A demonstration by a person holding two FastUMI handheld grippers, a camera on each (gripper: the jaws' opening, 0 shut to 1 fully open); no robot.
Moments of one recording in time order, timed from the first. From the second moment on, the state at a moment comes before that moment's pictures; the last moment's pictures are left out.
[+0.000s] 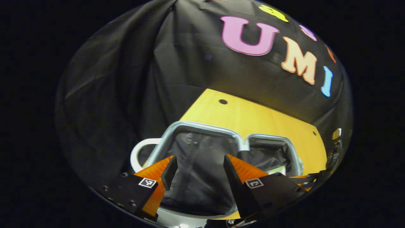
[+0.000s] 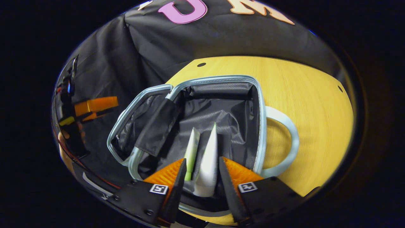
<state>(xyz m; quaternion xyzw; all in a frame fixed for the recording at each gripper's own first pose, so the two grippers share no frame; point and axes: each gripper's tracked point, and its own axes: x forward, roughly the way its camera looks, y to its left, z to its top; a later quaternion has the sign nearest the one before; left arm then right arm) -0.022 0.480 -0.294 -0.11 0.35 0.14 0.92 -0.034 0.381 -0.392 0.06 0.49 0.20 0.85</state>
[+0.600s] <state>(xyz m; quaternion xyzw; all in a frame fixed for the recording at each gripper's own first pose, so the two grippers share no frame) -0.046 0.622 -0.393 -0.19 0.45 0.21 0.85 0.044 0.300 -0.274 0.10 0.34 0.10 0.93</state>
